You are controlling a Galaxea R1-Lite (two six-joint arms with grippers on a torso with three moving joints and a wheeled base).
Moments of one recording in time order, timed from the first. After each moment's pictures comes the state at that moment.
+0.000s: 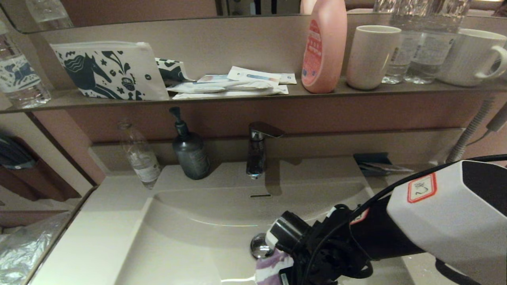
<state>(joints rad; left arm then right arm) 0.00 0.00 0.00 -0.03 -0.02 0.05 0.88 2.21 -1.27 0.34 -0.04 0.61</state>
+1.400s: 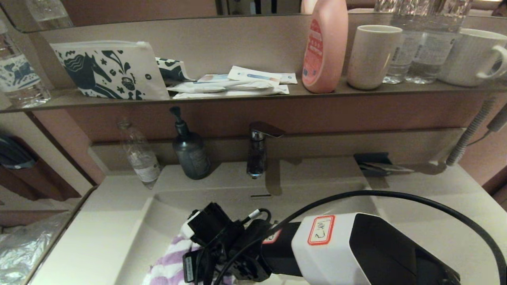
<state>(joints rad) 0.00 0.00 0.00 -0.03 -0.02 0.05 1.04 2.58 -1.97 0.15 0.07 0.61</state>
